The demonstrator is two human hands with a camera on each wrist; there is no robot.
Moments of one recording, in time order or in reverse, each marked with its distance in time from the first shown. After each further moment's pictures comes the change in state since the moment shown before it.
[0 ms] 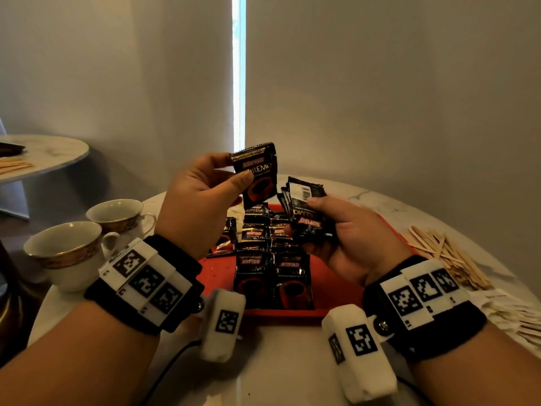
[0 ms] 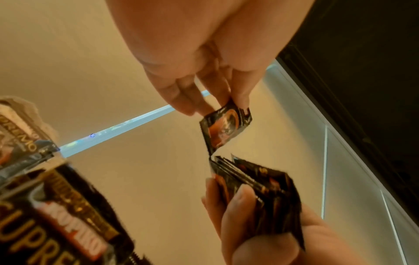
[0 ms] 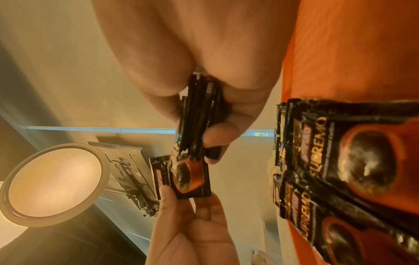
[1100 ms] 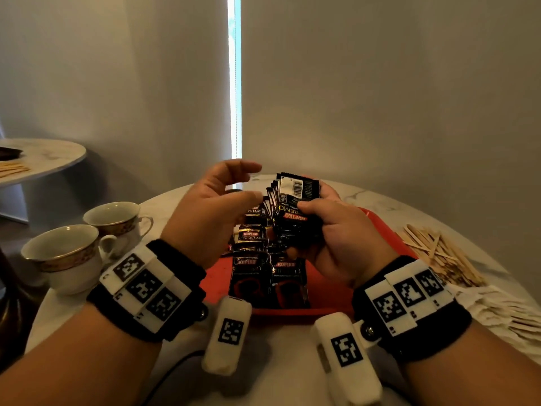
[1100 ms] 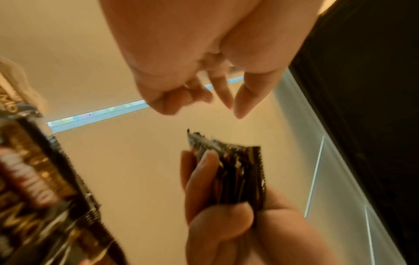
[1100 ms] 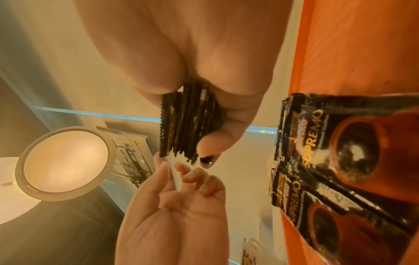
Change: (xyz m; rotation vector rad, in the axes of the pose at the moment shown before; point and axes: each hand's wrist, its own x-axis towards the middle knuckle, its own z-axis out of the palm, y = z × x) left_hand -0.001 -0.008 0.006 -0.136 -0.180 -0.149; right_hand -0.004 0.002 0.012 -0.044 -0.061 -0.047
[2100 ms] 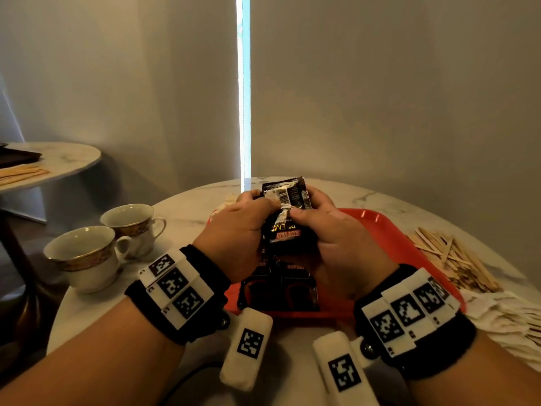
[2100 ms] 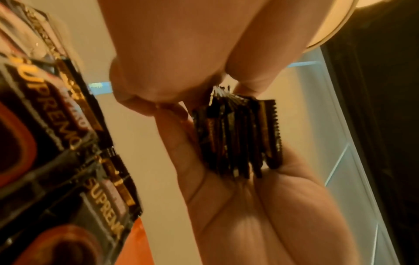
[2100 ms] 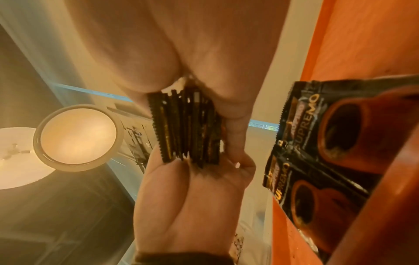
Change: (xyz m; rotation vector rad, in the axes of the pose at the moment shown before) left_hand 0.000 -0.023 0.016 -0.075 0.033 -0.212; right_hand -0.009 0.005 0.014 0.098 -0.135 -0.004
